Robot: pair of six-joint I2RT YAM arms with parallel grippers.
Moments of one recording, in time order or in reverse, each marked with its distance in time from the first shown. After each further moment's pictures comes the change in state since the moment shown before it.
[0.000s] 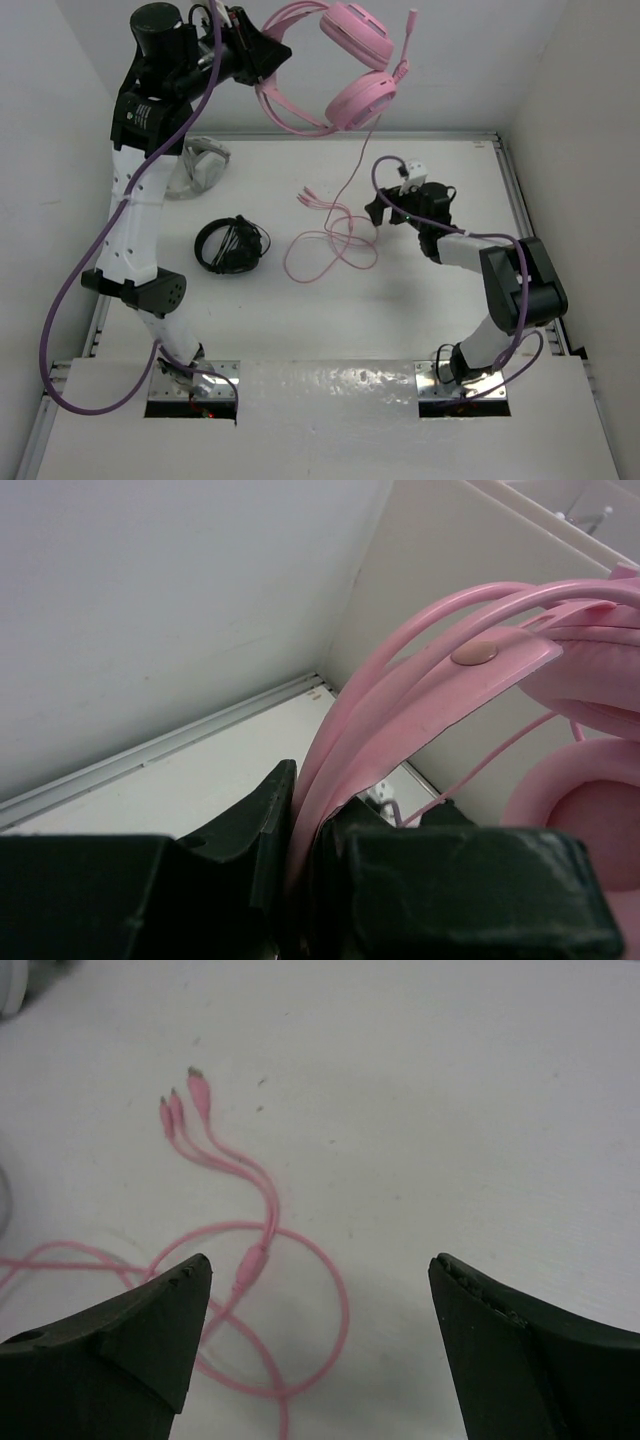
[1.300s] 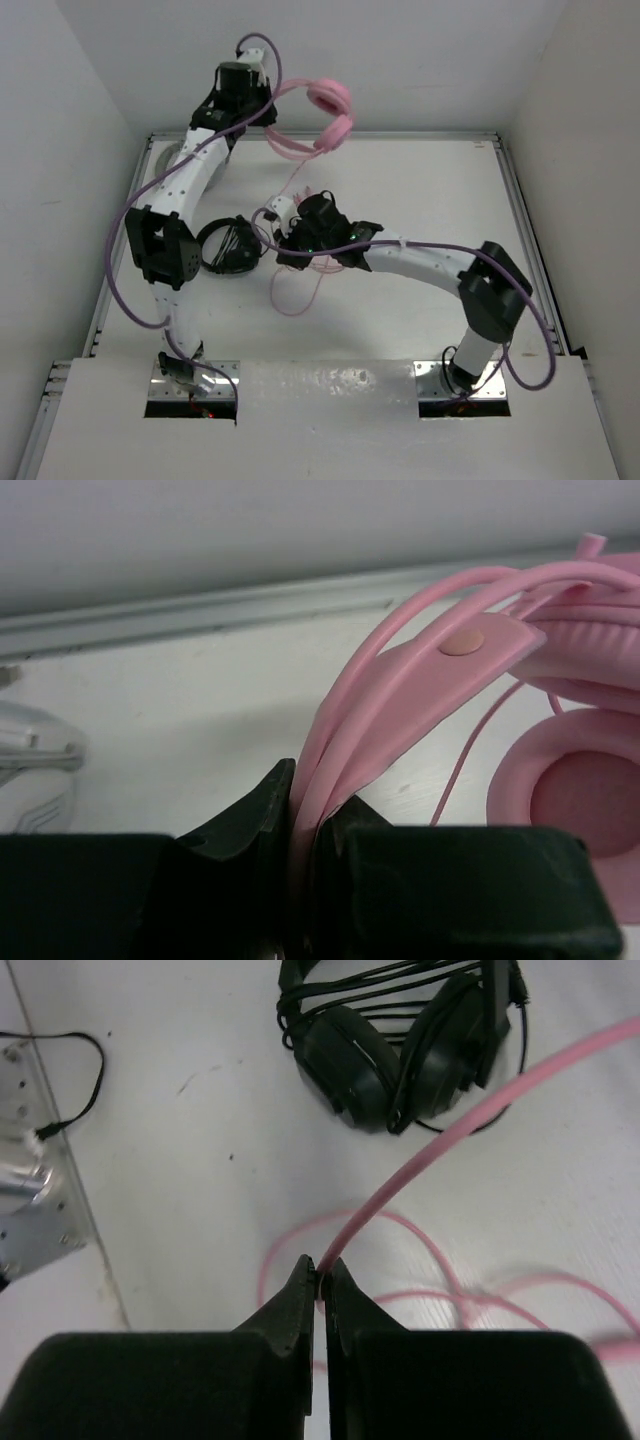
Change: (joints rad) left arm 0.071 0.228 -0.422 0.204 -0.357 0.149; right arm 0.696 0.095 0.472 -0.669 0.003 -0.137
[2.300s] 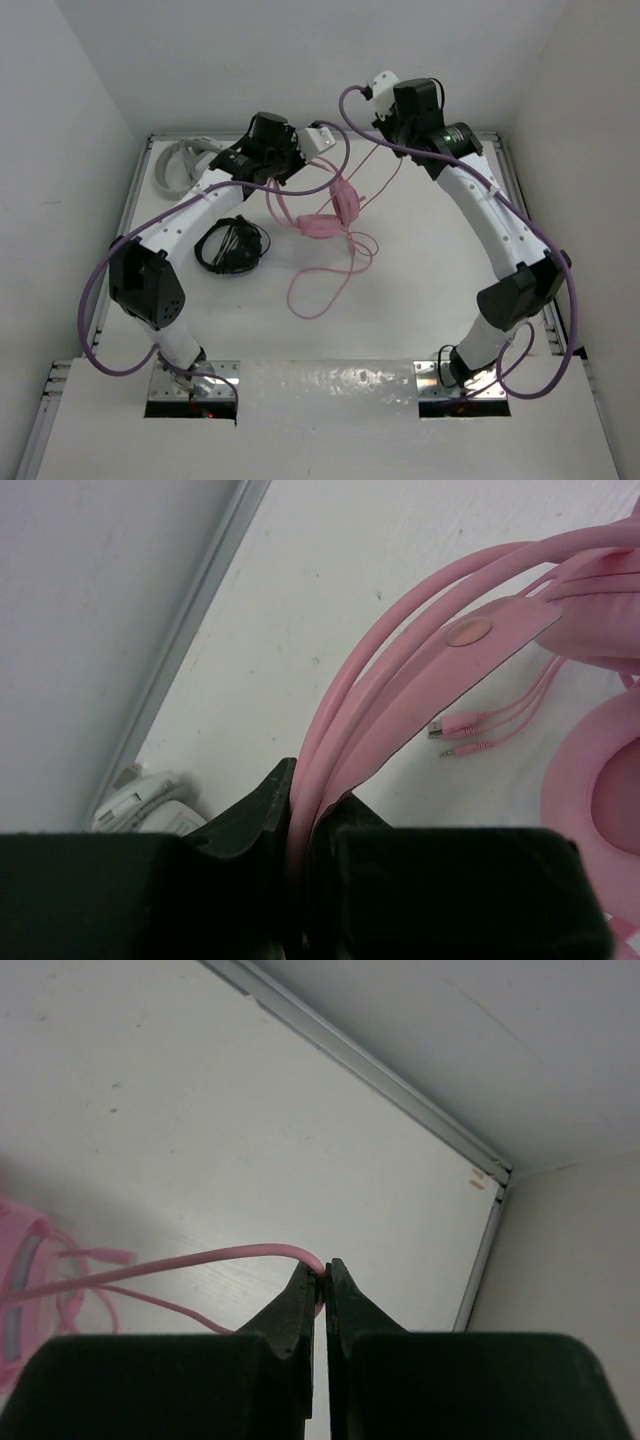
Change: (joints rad) left arm -0.223 -0.293 -0.512 -0.013 -0.004 0.848; right arm -0.475 -0.065 0.657 -0.688 0.536 -0.369
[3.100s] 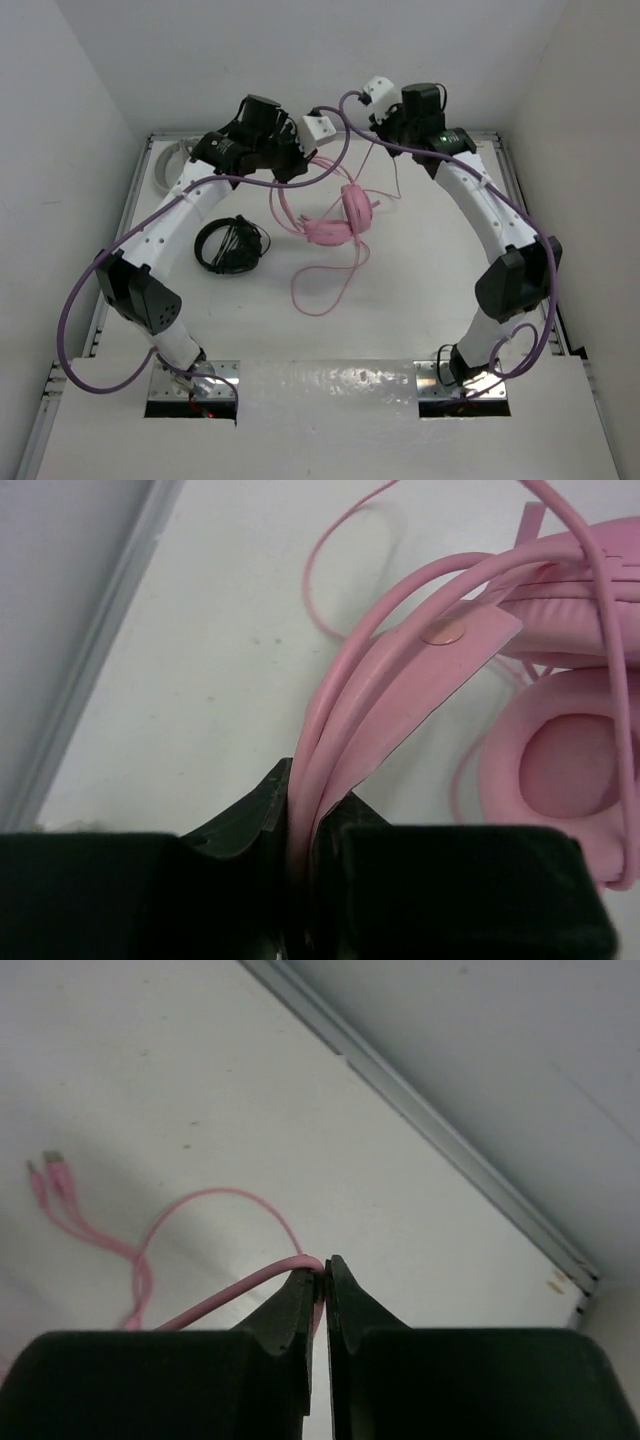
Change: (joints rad) left arm -0.022 -0.037 0.233 -0.310 0.246 -0.070; right arm -0.079 0.087 -0.062 0.206 -0.267 -0.109
